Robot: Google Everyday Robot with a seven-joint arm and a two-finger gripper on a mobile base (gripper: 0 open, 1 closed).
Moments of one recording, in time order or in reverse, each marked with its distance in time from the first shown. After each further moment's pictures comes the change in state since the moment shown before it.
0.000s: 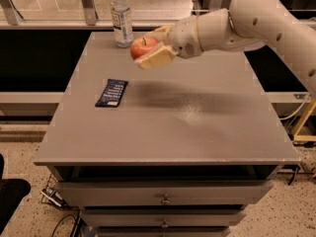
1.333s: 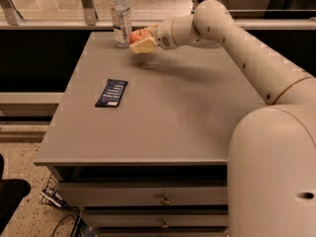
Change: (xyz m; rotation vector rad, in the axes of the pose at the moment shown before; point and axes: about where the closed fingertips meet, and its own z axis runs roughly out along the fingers) arm 0.057 -0.152 0.082 0.263 0.045 0.138
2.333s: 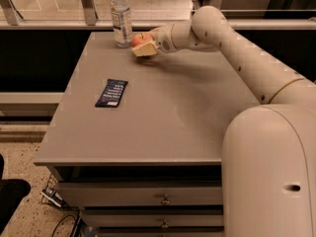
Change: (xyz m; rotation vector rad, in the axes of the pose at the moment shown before) arm 0.021 -0.014 0.013 0.031 0.021 0.009
